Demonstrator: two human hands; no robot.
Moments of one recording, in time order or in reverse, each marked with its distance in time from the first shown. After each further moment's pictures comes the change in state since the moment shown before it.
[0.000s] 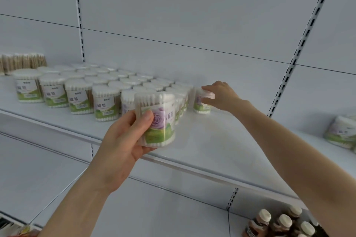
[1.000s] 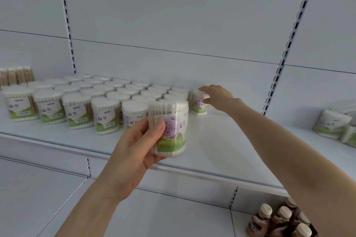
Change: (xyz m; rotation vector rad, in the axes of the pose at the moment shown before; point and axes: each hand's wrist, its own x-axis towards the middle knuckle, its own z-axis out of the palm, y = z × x) left_hand 0.007 0.009 -0.003 -0.024 -0.088 -0.096; right_hand 0.012 -0.007 -0.002 -0.094 -0.013 0.073
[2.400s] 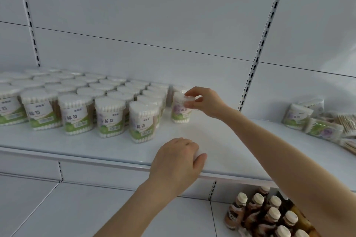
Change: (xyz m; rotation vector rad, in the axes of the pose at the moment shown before) left_hand 0.037 -0.086 0.053 1.433 -0.184 0.437; right_hand -0.061 0.003 -0.006 0.650 0.074 -0.001
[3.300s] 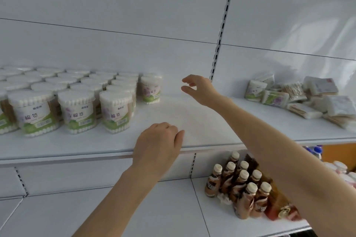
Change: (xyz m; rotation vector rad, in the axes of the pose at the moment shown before) left_hand -0.005 0.002 -0.008 0.036 0.033 0.071; right_hand -0.041 0.020 -0.022 -0.268 0.205 0.120
